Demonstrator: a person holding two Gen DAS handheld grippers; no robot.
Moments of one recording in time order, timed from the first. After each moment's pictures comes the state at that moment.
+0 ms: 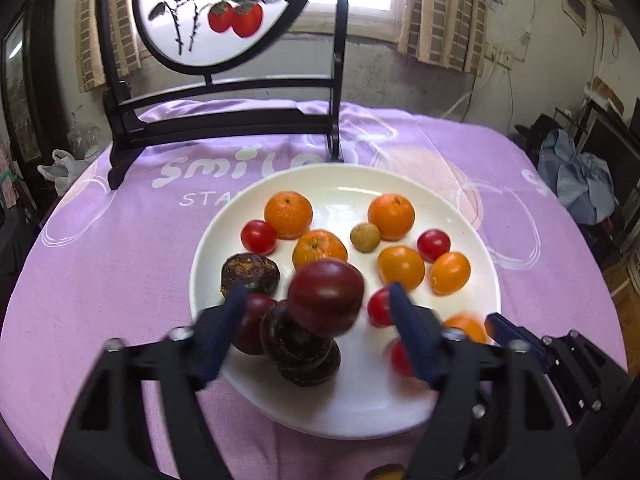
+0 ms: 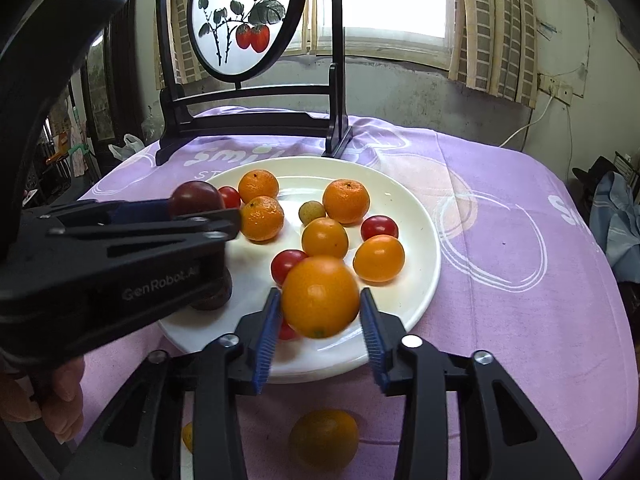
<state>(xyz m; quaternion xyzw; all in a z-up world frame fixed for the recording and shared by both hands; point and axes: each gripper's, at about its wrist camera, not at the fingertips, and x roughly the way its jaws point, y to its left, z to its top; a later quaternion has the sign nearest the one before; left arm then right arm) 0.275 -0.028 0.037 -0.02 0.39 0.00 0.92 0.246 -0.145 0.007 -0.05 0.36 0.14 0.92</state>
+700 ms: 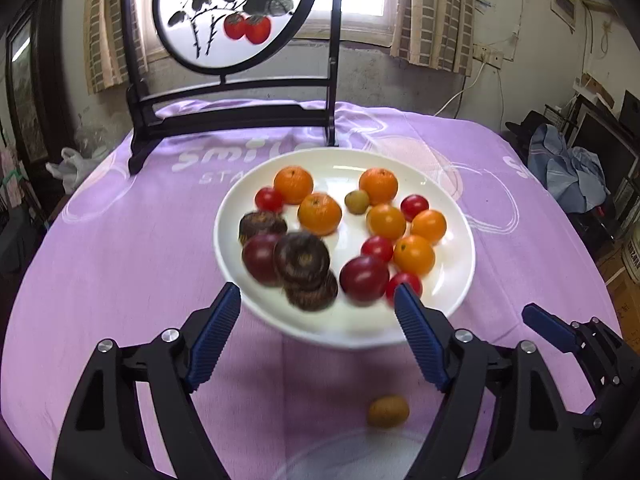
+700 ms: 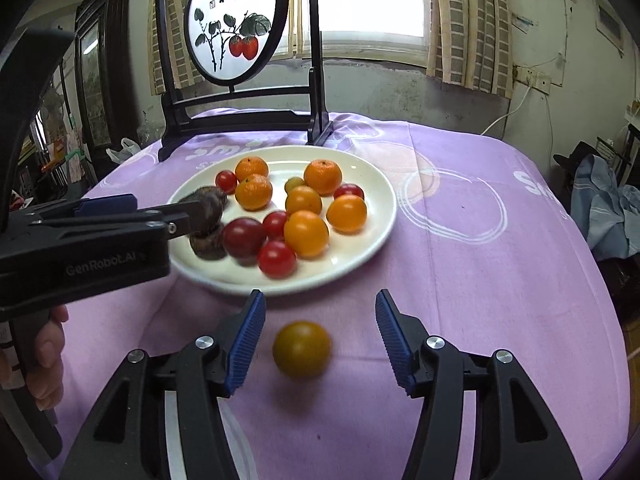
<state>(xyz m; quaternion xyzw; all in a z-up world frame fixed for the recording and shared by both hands) 0.210 -0.026 0.037 -0.02 0.39 0.00 0.92 0.183 -0.179 0.011 -0.05 0.37 0.13 0.92</state>
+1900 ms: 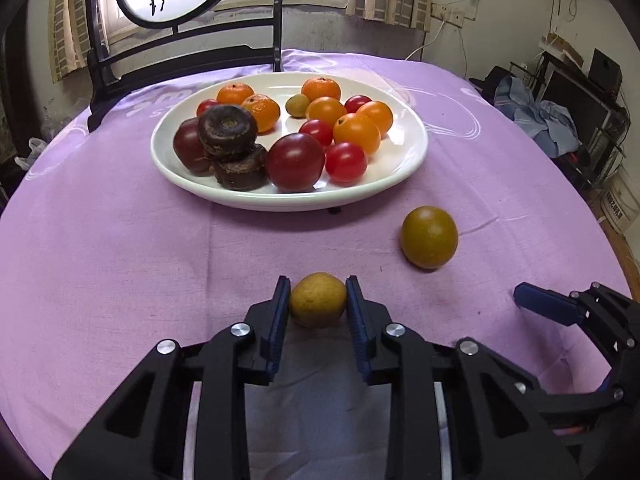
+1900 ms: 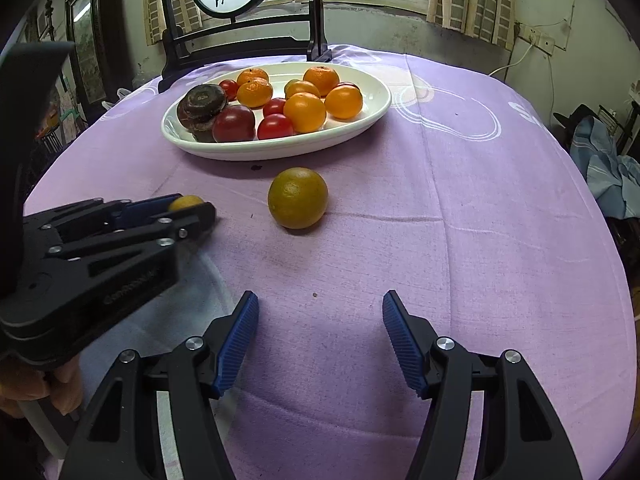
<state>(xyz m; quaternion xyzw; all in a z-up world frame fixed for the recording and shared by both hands) 0.162 -0.059 -0.026 0.01 0.43 -0.07 0.90 0.139 -0.190 -0.032 -0.06 0.45 0.12 0.88</state>
